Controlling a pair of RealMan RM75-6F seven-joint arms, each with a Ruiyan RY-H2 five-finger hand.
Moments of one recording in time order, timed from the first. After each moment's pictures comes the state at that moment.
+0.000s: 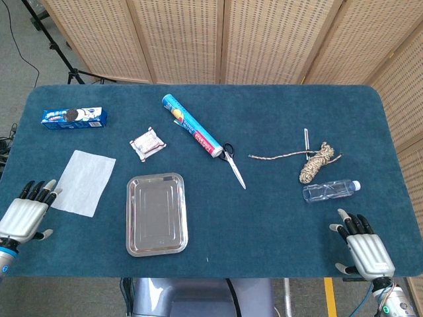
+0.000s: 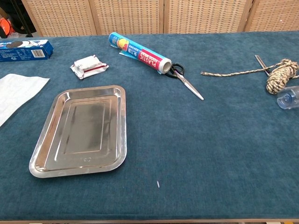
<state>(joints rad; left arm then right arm) -0.29 -1.00 0.01 -1.64 1.38 1.10 0.36 0.13 -1.03 -0.06 -1.81 -1.47 1.26 -0.24</state>
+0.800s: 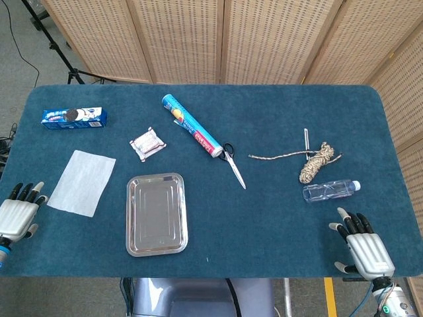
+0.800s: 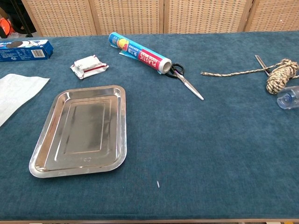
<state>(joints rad) -0.30 -1.07 0.03 -1.48 1.32 1.05 0.38 0.12 -1.04 -0.06 -1.80 -1.49 1.28 -0.23</state>
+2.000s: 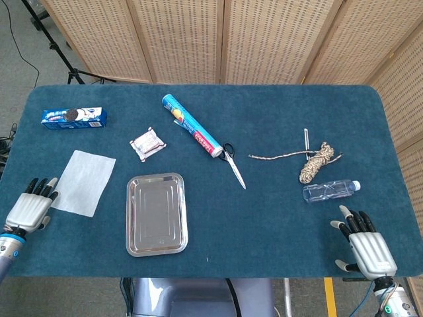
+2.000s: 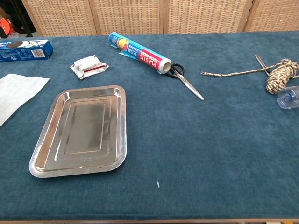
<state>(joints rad) -0.35 -1.26 0.04 -1.17 1.40 1.01 0.24 0.12 -1.05 -0.05 -1.79 -1.50 1.30 -0.20</state>
